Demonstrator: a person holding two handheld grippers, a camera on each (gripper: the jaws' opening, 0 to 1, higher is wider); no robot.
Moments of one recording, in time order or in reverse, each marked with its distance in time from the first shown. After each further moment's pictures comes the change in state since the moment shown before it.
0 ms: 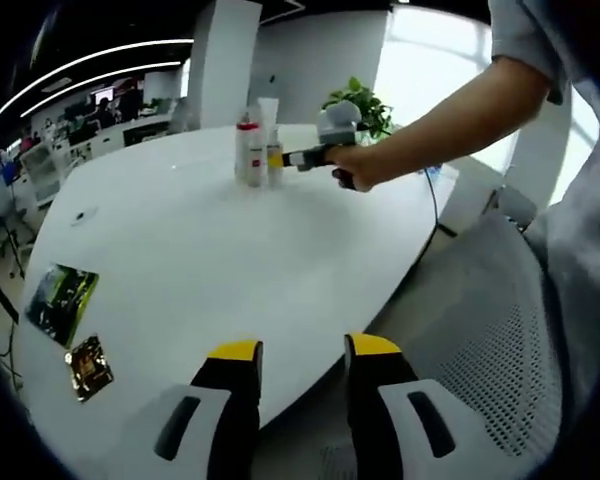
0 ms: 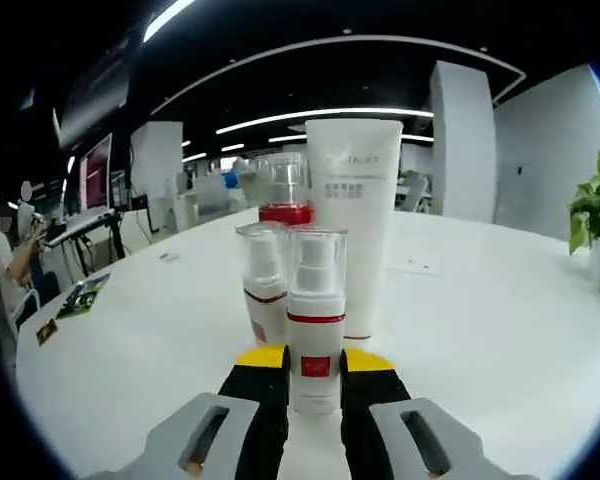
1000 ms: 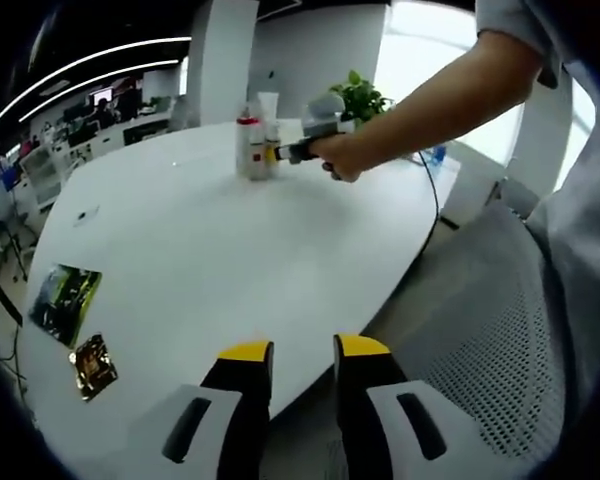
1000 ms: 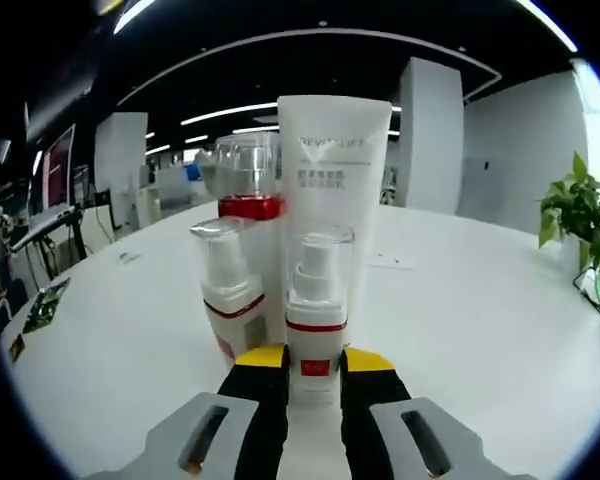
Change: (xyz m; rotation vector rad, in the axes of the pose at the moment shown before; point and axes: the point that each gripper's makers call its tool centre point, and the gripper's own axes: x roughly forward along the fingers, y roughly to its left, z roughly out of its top) left arm 0.000 0.003 -0.005 0.018 0.026 0.016; right arm 0.018 -0.012 0.005 0.028 0.030 -0.184
